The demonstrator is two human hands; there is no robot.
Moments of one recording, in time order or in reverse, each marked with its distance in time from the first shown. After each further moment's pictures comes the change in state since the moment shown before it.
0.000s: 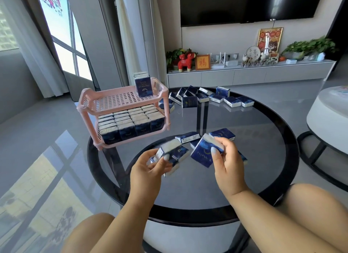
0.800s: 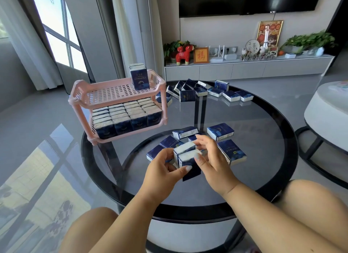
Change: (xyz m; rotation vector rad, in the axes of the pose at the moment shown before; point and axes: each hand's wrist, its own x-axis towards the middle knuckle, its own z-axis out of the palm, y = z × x) left_hand 0.001 -0.015 0.023 0.221 -0.296 0.055; right_hand -0.003 0.001 0.010 0.098 -0.418 0.119
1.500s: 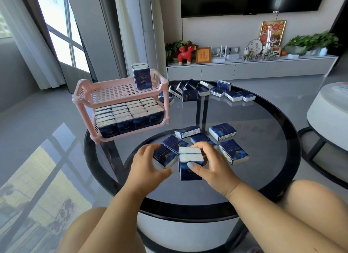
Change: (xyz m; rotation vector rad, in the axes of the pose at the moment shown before) left_hand 0.011 -0.014 -0.045 0.550 0.085 -0.001; right_hand -0.001 -0.004 -0.003 -0.033 -0.154 -0.005
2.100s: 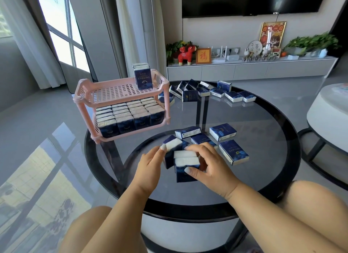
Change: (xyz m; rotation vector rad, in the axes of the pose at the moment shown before) left_hand -0.007 0.026 0.001 -0.479 -0.027 -0.076; right_hand 0.002 0.002 0.003 -0.192 0.005 -0.132
